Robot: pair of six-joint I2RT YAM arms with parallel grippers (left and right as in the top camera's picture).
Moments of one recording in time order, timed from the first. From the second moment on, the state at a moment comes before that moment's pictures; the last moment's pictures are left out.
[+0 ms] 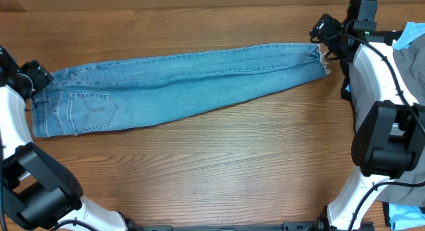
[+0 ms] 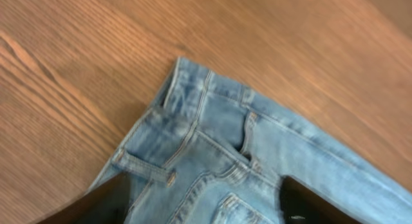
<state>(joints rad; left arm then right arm) 0.61 1.85 1.54 -0.64 0.11 -0.19 -0.13 2.07 1.71 -0.54 -0.13 0.51</state>
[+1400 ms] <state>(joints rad) 0.61 1.85 1.90 -1.04 0.16 -0.37 -0.10 2.07 2.06 -1.28 -0.25 -0.20</state>
